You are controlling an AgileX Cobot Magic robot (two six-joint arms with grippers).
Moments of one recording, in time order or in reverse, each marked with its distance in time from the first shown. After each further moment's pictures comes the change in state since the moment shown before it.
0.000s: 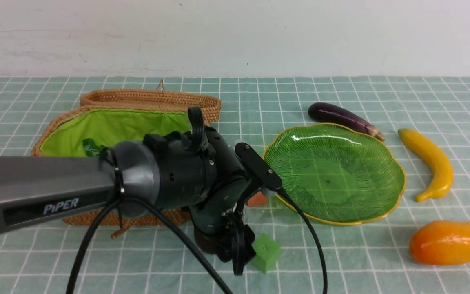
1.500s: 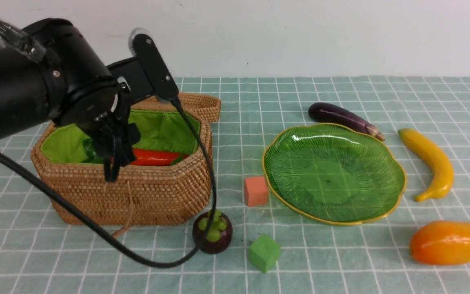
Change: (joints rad) right arm 0.000 0.001 0.001 0.002 -0.229 -0.090; left arm 0.247 -0.316 0.002 0.265 0.092 0.134
